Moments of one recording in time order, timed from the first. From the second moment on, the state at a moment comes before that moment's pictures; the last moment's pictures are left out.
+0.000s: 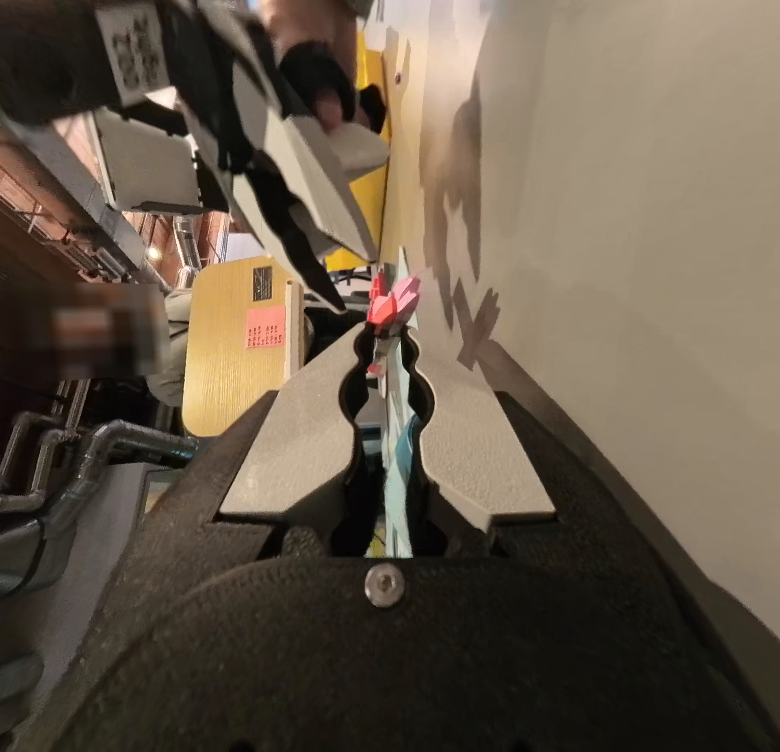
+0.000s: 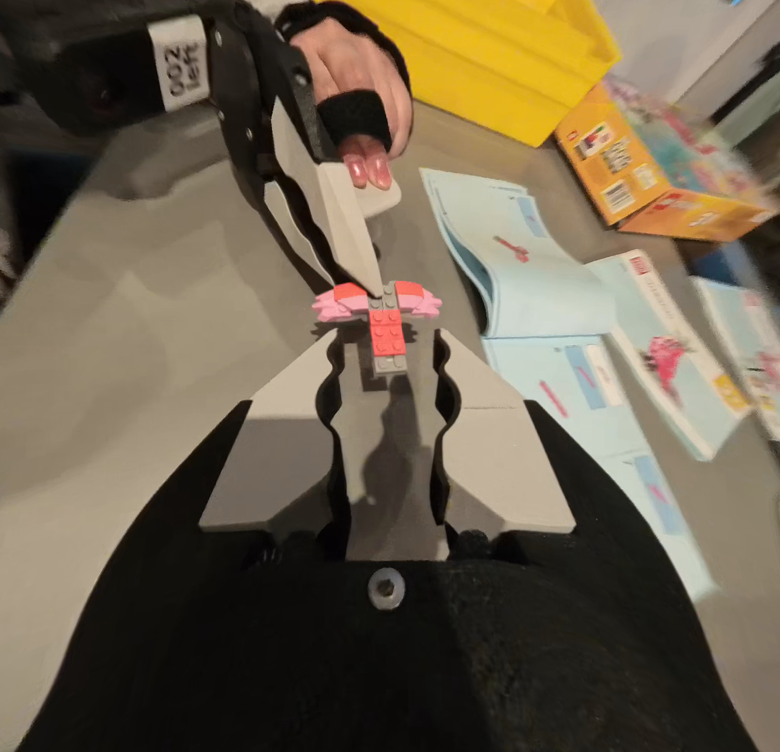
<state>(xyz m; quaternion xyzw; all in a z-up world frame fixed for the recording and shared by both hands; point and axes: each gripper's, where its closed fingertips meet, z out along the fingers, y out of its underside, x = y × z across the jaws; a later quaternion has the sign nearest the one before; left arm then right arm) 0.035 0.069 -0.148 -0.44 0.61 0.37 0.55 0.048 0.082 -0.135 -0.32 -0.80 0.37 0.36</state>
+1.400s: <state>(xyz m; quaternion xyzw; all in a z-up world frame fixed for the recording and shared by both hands) 0.020 0.078 -0.149 -0.49 0.58 0.37 0.54 0.014 0.087 -0.141 -0.06 -0.74 -0.09 0.66</state>
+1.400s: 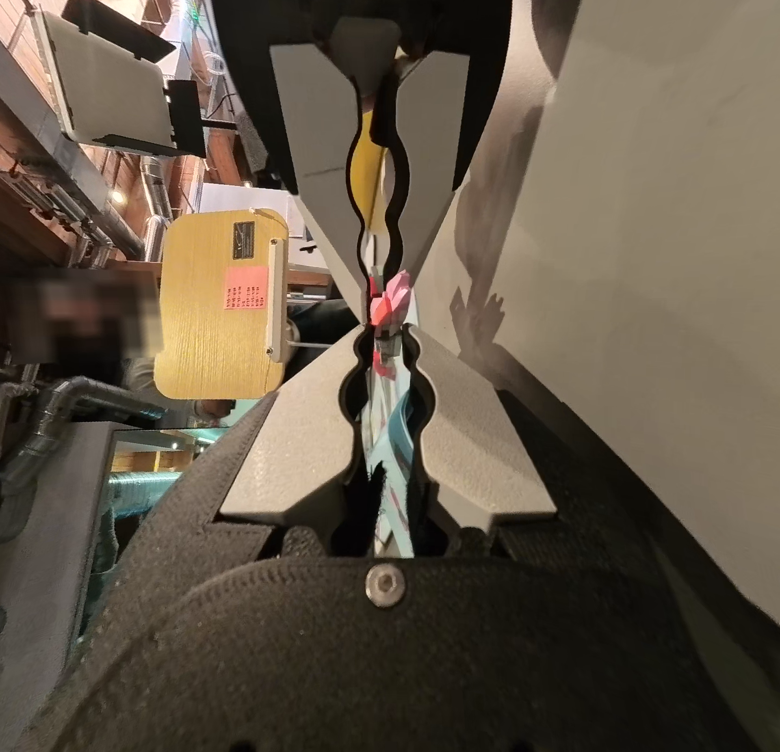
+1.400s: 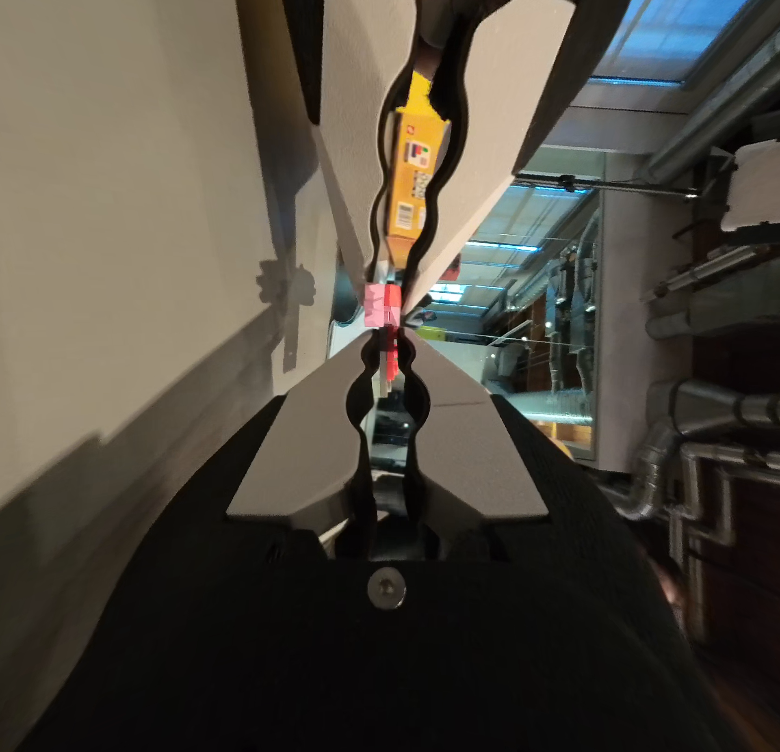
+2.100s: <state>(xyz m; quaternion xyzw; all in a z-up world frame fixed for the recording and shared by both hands) 0.021 0.078 -0.151 -0.50 0.57 0.35 0.54 0.007 0.095 -0.143 -0.11 -0.73 -0.08 0.66</state>
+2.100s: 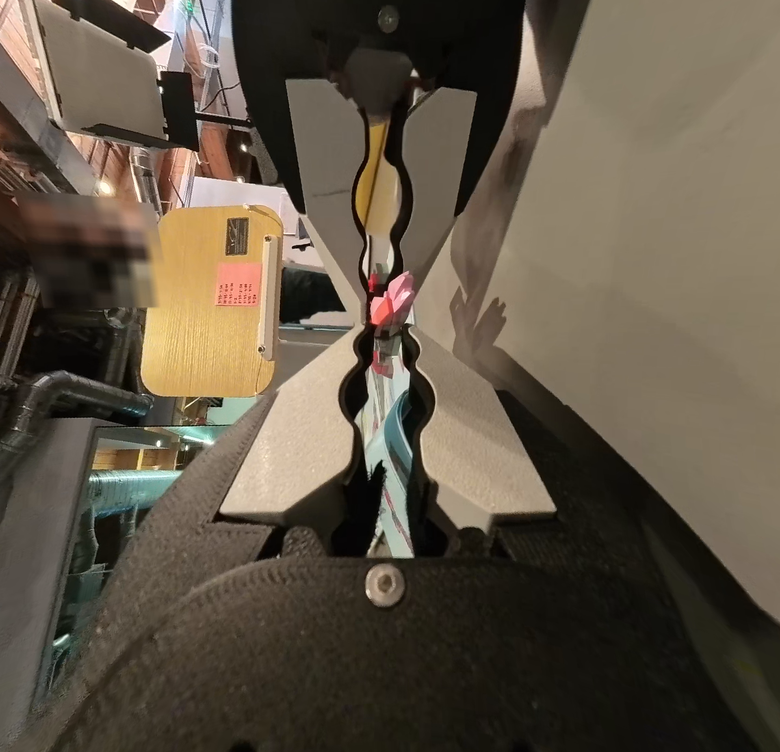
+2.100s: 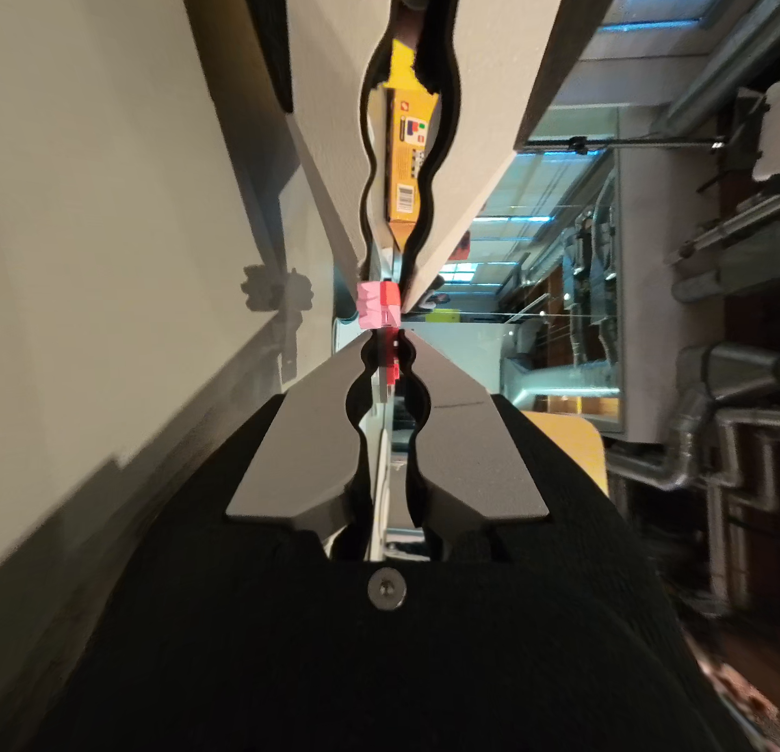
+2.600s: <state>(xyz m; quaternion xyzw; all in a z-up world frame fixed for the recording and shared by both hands) 0.016 0.081 -0.150 -0.51 0.56 0.35 0.55 0.009 0.110 -0.136 -0.20 -0.72 -0.03 0.66</state>
